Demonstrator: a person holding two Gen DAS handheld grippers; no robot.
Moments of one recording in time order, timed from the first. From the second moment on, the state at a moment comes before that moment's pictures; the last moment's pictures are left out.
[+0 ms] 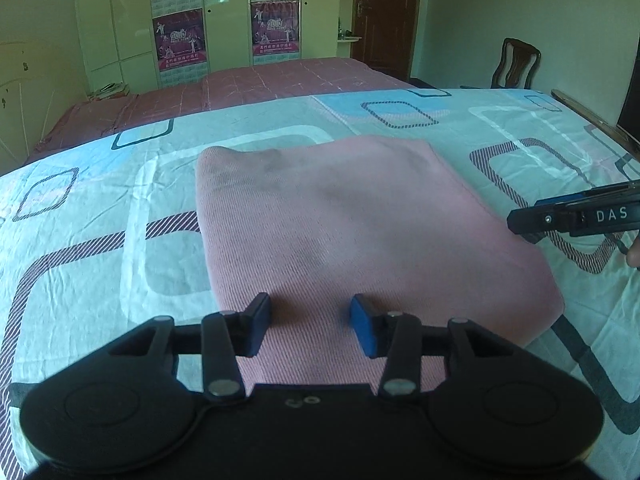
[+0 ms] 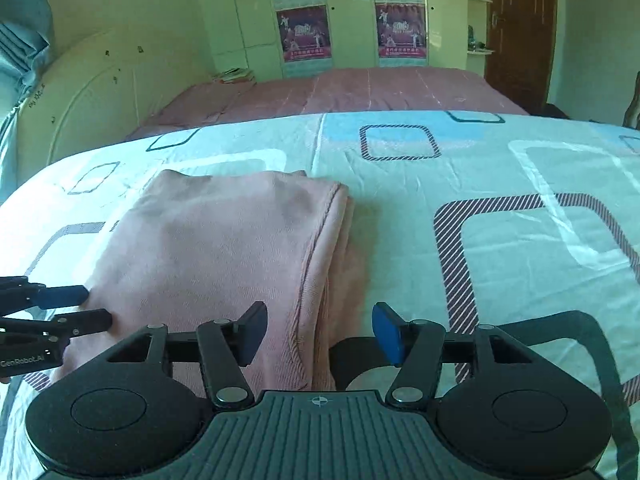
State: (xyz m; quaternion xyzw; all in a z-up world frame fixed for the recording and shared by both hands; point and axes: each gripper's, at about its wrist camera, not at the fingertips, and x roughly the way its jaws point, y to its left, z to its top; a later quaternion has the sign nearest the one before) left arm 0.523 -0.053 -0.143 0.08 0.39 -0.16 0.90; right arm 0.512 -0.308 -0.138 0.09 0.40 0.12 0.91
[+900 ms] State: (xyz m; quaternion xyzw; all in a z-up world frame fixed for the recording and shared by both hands) left arm 0.520 -0.081 -0.130 0.12 0.37 -0.12 0.91; right arm 0.527 -0.345 -0.151 0.12 0.39 0.17 0.90
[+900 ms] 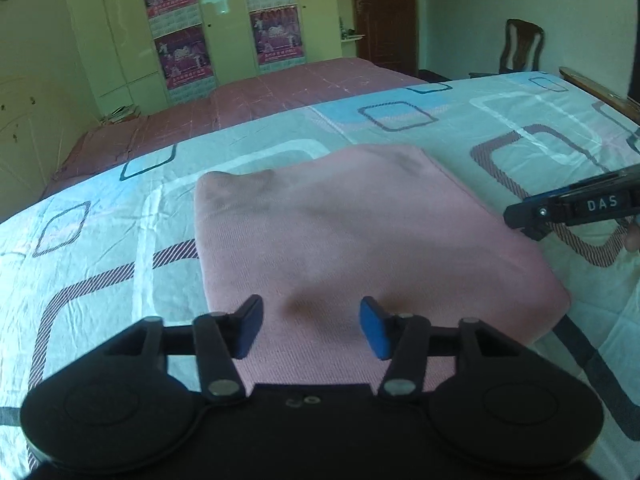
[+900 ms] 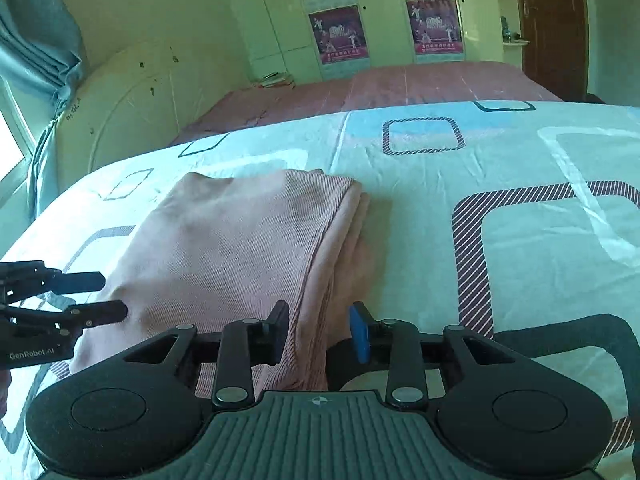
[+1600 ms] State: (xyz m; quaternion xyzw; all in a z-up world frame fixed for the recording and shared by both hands) left arm 0.602 0.025 -0.178 -0.20 0.47 -0.13 0.85; right arm 0.620 -0.381 -0.212 0.35 0.48 0.30 0.75
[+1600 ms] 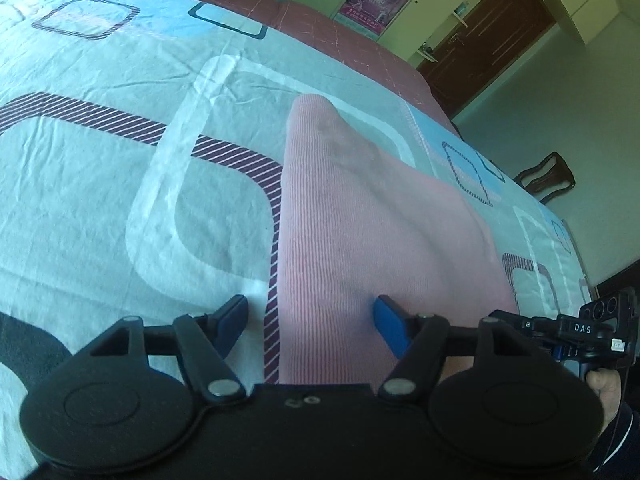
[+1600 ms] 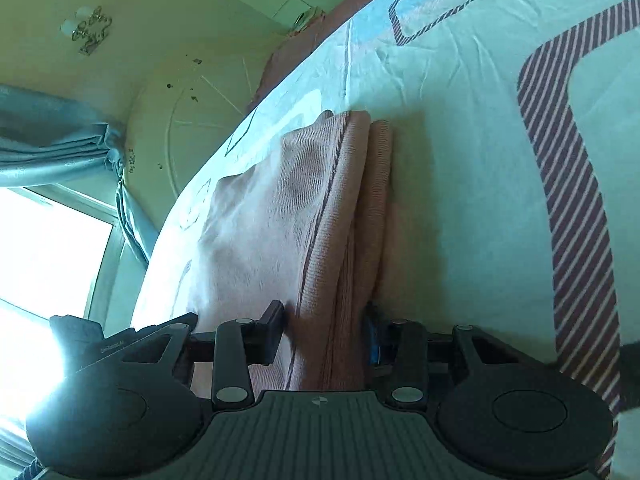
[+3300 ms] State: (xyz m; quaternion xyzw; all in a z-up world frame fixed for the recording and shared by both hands) left arm 0.532 0.213 -0.127 0.03 0.36 -0.18 0.91; right arm 0.566 -0.066 -0.149 0.12 0.44 0.16 0.87
